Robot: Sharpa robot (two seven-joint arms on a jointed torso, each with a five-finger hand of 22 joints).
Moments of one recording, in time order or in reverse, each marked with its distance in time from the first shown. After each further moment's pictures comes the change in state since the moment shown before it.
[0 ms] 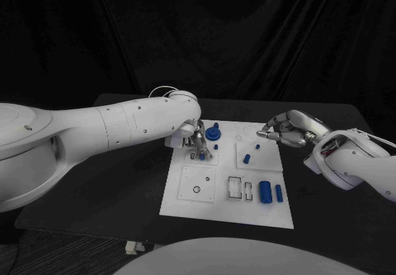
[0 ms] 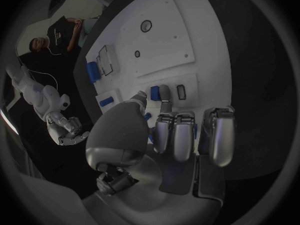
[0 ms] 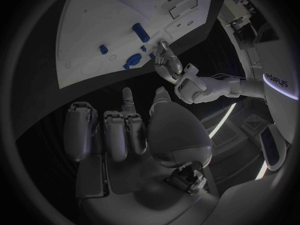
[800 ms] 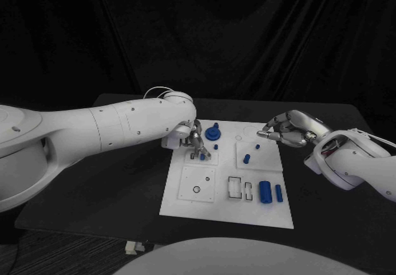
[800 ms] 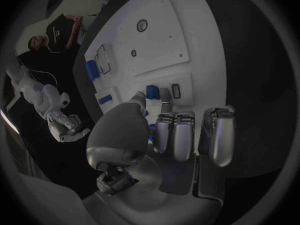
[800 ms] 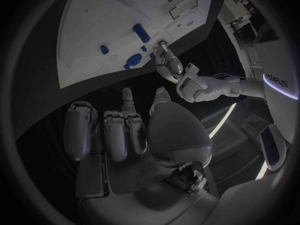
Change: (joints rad) left arm 0.000 -0.044 0.000 0.047 -0.015 -0.050 0.002; left_hand -0.004 0.020 -0.072 0.003 -0.003 -0.109 0.006 0.050 0.104 0.000 0.000 0.000 0.000 0.000 0.000 0.000 0.000 0.000 0.000 0.000 0.000 0.000; right arm 0.000 -0.003 0.000 0.000 0.000 0.001 0.001; right_hand 0.000 0.000 -0.003 0.003 0.000 0.000 0.000 -0.004 -0.001 0.000 0.000 0.000 0.000 0.000 0.000 0.000 0.000 0.000 0.000 0.000 -0.011 0.000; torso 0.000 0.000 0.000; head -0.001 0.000
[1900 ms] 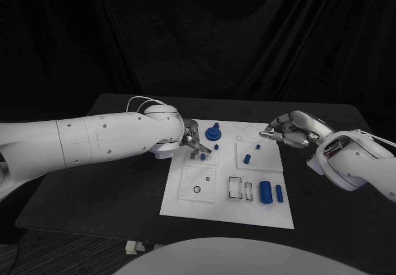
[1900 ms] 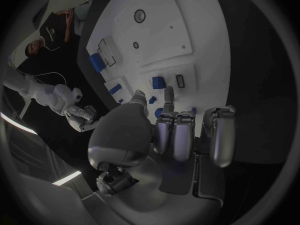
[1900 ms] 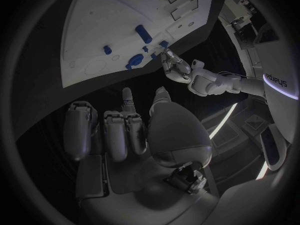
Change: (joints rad) left arm -0.018 -0.190 -0.001 0.274 -0.138 -0.329 0.079; left_hand 0.048 0.063 -0.121 -0.003 0.040 0.041 0.031 -0.184 -0.310 -0.002 0.027 -0.012 0.000 -0.004 0.018 0.000 0.001 0.011 0.000 0.014 -0.003 0.000; right arm -0.002 -0.012 0.000 0.001 0.000 0.000 0.000; right_hand 0.000 0.000 -0.006 0.000 0.000 0.000 0.000 0.000 -0.001 0.000 0.000 0.000 0.000 0.000 0.000 0.000 0.000 0.000 0.000 0.000 -0.004 0.000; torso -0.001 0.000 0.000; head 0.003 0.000
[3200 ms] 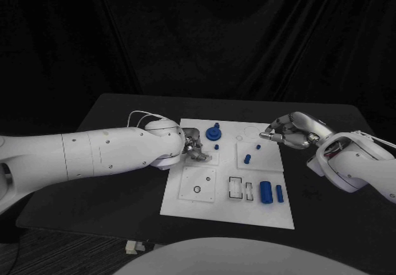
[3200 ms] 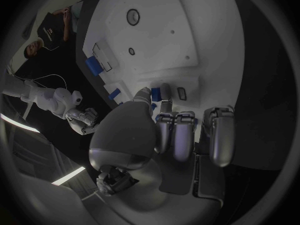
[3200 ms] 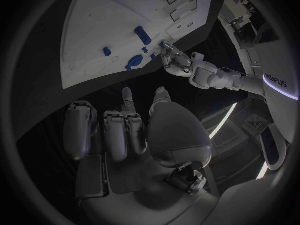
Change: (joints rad) left arm -0.074 -0.009 0.003 0.021 -0.059 -0.118 0.034; left_hand 0.139 -0.001 0.011 -0.003 0.296 0.028 -0.024 0.090 -0.005 0.002 -0.013 -0.009 0.001 0.000 -0.008 0.000 0.000 0.005 0.001 -0.007 -0.005 0.000; right arm -0.005 -0.001 0.000 0.003 0.000 -0.001 0.000; right_hand 0.000 0.000 -0.003 -0.003 0.000 0.000 0.000 0.000 0.000 0.000 0.000 0.000 0.000 0.000 0.000 -0.004 0.000 0.000 -0.004 0.004 -0.005 0.001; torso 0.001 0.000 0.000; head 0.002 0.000
